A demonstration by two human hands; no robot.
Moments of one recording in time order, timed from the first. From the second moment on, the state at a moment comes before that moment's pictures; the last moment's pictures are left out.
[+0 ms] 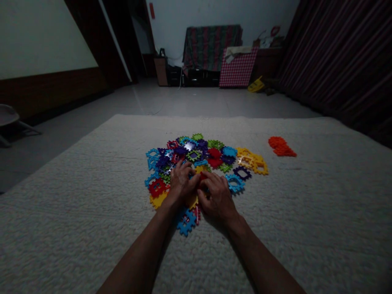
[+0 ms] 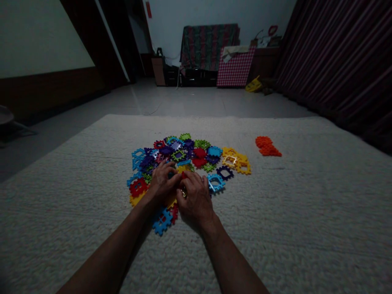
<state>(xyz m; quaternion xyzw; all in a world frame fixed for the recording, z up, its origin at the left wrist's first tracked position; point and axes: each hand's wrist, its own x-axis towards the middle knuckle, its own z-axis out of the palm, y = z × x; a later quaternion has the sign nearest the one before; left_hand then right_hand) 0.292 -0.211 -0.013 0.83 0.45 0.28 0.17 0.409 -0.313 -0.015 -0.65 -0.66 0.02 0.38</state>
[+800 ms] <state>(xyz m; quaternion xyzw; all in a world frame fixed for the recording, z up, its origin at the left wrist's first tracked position) 0.291 -0.204 -0.010 0.70 0.49 0.44 0.27 0.410 -0.313 -0.016 -0.62 -0.67 -0.05 0.41</state>
